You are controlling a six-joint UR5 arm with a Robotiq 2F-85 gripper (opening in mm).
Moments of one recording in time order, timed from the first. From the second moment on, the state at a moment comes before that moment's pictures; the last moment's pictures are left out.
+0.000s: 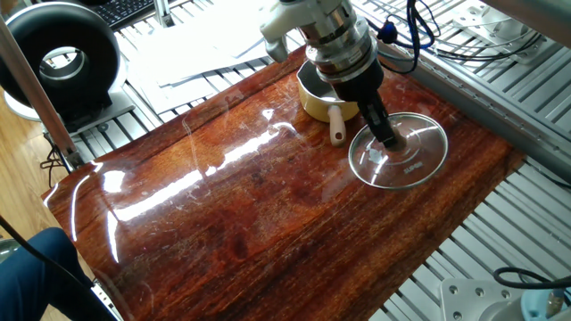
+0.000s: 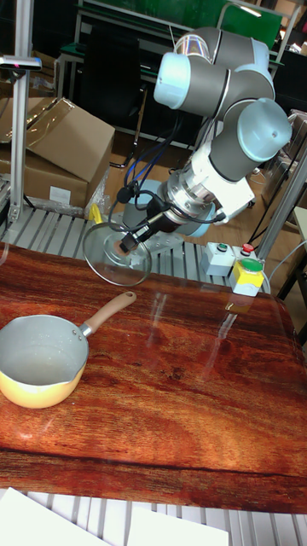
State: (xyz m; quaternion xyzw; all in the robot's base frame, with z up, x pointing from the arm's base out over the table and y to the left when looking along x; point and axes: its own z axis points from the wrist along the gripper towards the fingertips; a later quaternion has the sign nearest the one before) arm 0.361 -0.036 0.179 0.45 -0.85 0.07 0.26
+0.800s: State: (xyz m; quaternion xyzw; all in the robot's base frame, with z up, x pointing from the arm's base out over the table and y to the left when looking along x) arm 0.364 -0.006 0.167 0.42 -0.88 0.03 0.23
